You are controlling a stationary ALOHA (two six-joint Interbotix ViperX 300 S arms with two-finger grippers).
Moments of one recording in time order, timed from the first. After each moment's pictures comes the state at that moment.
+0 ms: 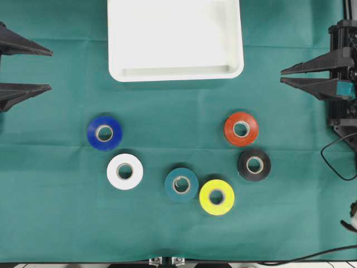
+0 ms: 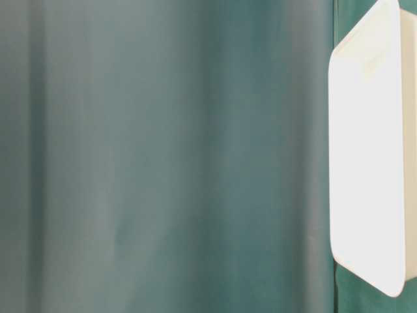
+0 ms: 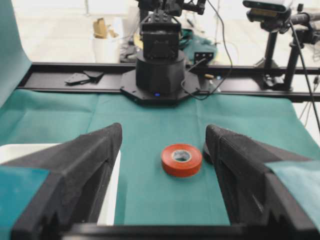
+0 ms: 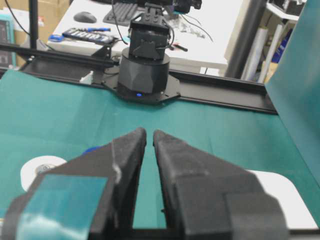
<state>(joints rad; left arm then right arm) 0.00 -0.97 1.17 0.00 -0.29 0.00 0.00 -0.97 1.18 0.00 -0.29 0.00</state>
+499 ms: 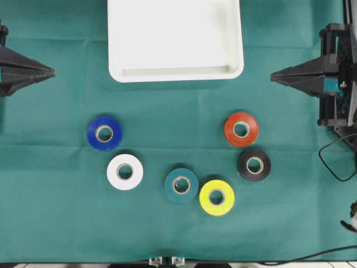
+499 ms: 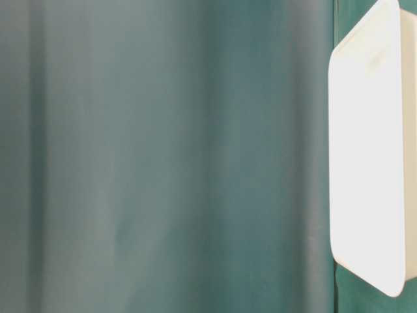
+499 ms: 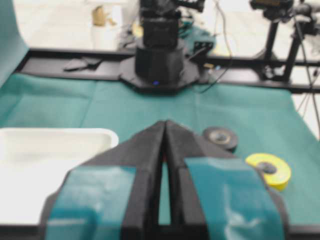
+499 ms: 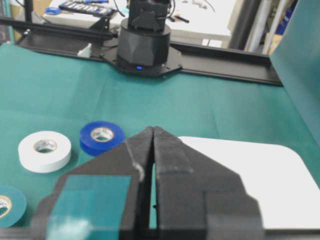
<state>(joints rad) 0.00 -0.96 1.19 -0.03 -0.29 -0.01 -0.02 -0.91 1.20 0.00 -0.29 0.02</state>
